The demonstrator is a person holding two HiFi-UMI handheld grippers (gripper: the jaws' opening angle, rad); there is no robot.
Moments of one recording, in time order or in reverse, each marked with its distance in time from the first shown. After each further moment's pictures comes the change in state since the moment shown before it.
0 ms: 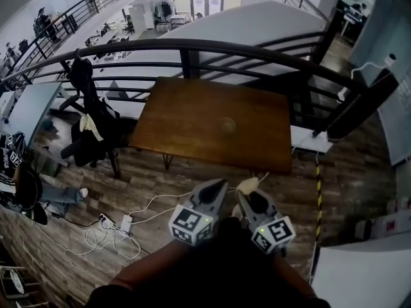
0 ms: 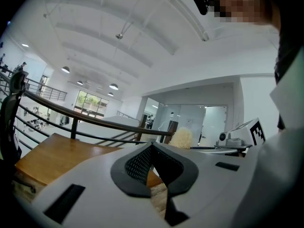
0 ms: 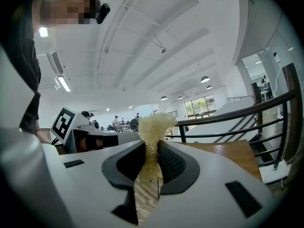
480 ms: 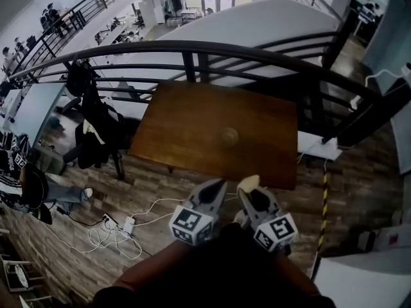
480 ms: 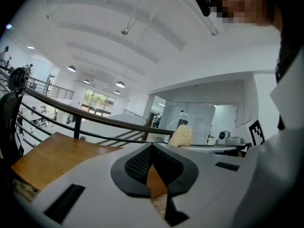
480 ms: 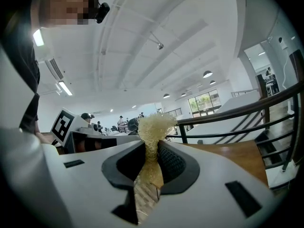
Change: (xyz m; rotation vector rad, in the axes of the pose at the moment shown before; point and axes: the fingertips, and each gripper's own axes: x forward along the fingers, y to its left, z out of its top) left arm 0.094 0.049 0.018 -0.029 0.015 0.081; right arm 0.063 -0.094 0.020 0.028 0.026 0.070
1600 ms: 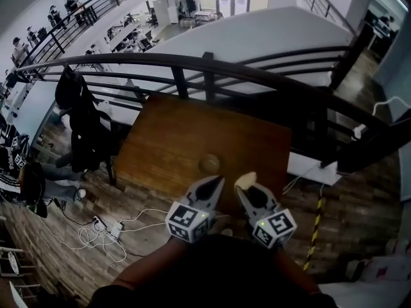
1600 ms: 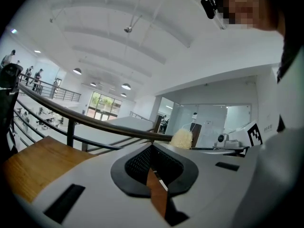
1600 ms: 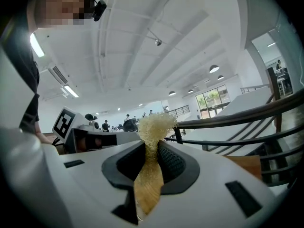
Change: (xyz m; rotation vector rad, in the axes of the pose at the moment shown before) left arm 0.208 0.024 0.053 -0.020 -0.029 0.093; right arm 0.057 -0.204 0.061 0.016 0.037 0.116
